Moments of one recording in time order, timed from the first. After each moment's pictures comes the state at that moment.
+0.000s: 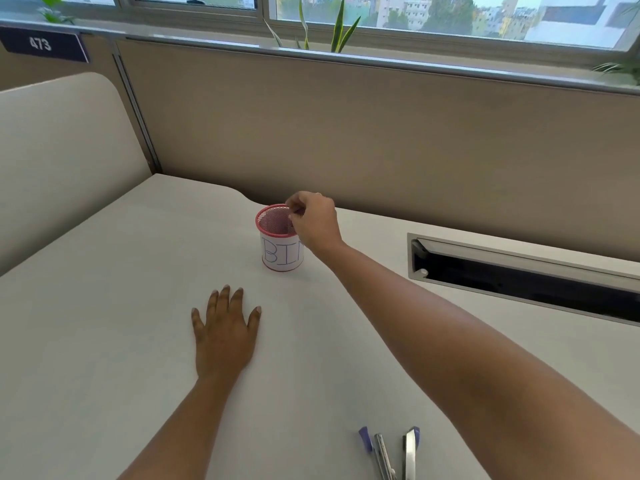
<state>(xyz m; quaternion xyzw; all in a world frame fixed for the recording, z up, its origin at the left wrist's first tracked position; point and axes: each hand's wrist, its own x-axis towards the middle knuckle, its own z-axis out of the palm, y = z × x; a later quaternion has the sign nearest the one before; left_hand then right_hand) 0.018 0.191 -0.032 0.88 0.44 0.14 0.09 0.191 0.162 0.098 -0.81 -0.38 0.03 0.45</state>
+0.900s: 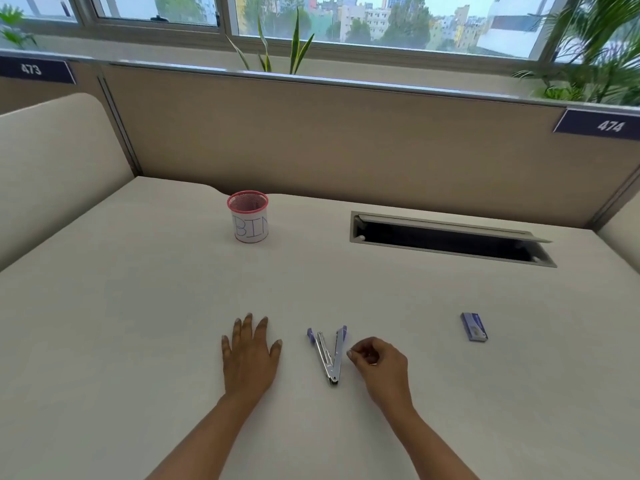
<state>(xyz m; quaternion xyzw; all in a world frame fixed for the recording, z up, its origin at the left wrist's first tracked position) -0.052 0.023 -0.006 0.91 0.38 0.02 0.17 0.044 -0.155 0.009 -0.84 -0.13 0.13 0.51</state>
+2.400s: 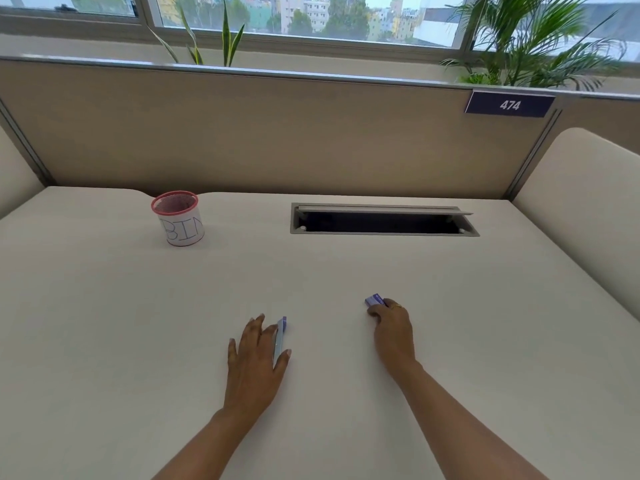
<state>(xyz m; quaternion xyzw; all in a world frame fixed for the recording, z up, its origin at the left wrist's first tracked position) -0.024 -0.059 -0.006 0.94 0.22 0.10 0.25 0.118 -0.234 0.010 -0.92 -0.10 -0.02 0.37</state>
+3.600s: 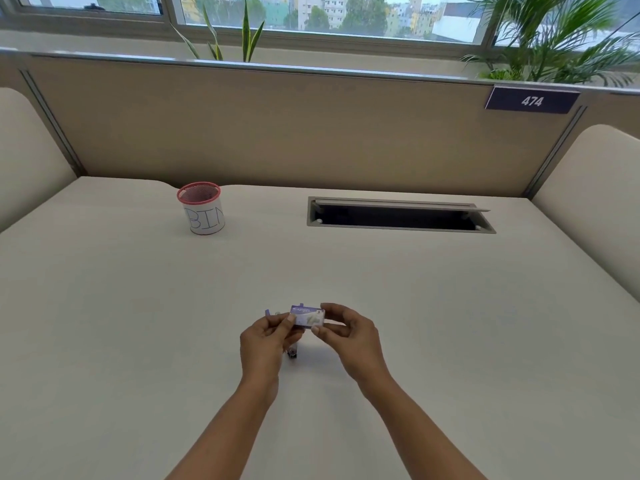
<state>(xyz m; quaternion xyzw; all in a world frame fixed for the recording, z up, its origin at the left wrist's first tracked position) -0.034 -0.077 0.046 0.50 0.35 0.23 0.76 0.029 -0.190 0.050 -0.71 -0.13 0.20 0.66</state>
